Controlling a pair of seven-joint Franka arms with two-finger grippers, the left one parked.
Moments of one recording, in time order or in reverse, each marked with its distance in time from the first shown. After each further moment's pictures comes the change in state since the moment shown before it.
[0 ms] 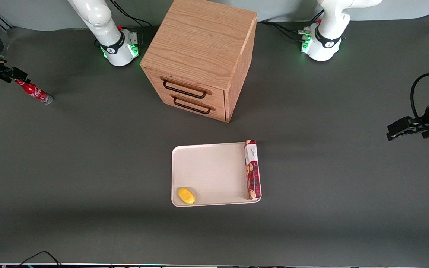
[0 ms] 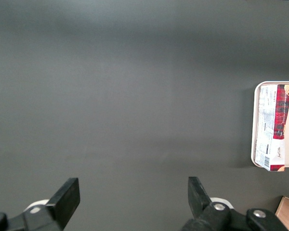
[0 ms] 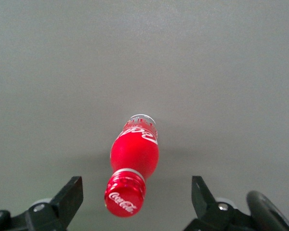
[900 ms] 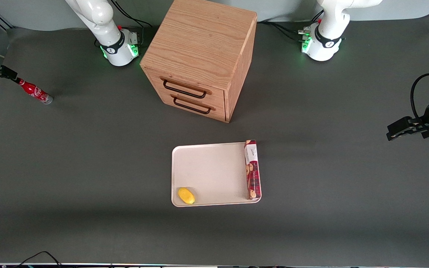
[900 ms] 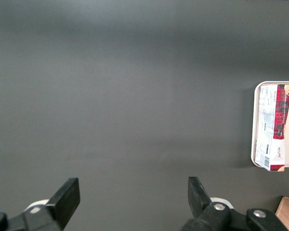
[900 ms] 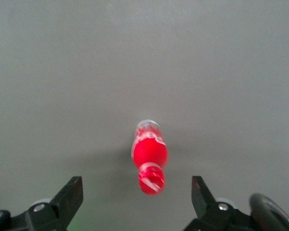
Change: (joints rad) arm 0.070 -0.112 0.000 0.064 -0.054 -0.163 0.115
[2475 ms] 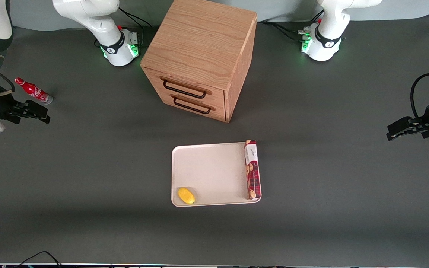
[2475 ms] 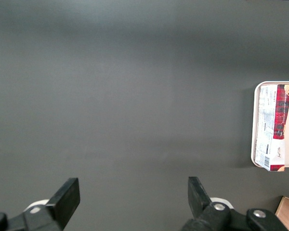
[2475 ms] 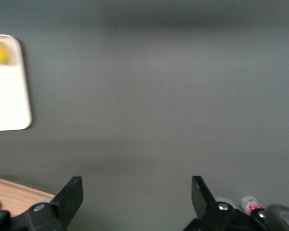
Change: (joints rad) arm 0.830 0.224 0.003 0.715 0.069 -0.489 0.677
